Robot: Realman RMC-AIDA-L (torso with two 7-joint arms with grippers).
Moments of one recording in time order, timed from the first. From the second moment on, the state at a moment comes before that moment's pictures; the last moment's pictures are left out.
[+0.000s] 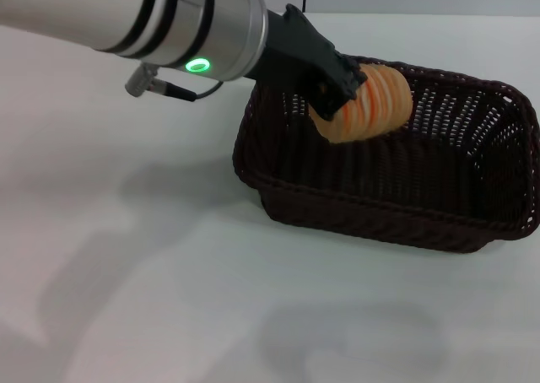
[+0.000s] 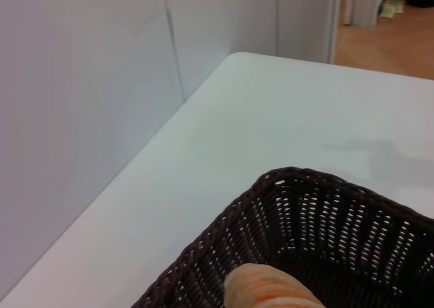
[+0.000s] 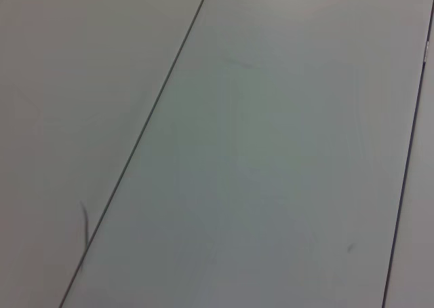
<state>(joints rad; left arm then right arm) -0.56 -2.07 1.67 1.82 2.42 1.35 -2.67 -0.42 1.80 1.19 1.33 -2.92 -1.12 -0.13</state>
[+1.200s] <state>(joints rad) -0.08 -2.06 1.68 2.06 2.35 0.89 -2.54 -0.43 1.90 1.31 1.34 -2.92 -1.01 0.00</state>
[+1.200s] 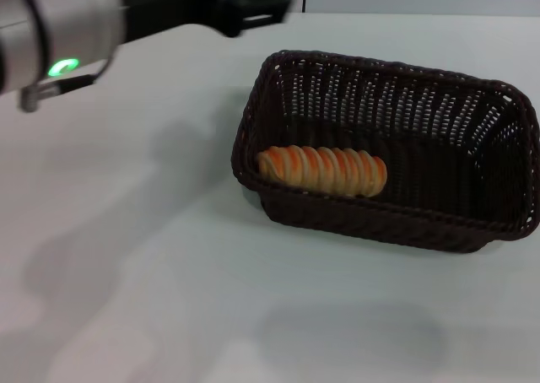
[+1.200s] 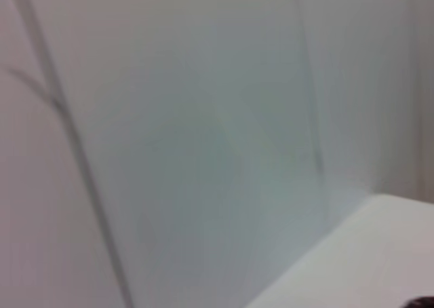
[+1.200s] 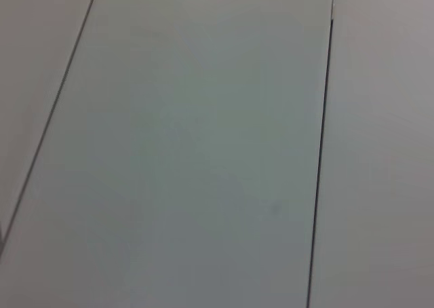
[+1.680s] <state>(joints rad) 0.18 -2.06 1.59 2.05 2.24 0.69 -2.44 -0.45 2.03 1.34 1.51 -2.92 -0.72 -0.17</state>
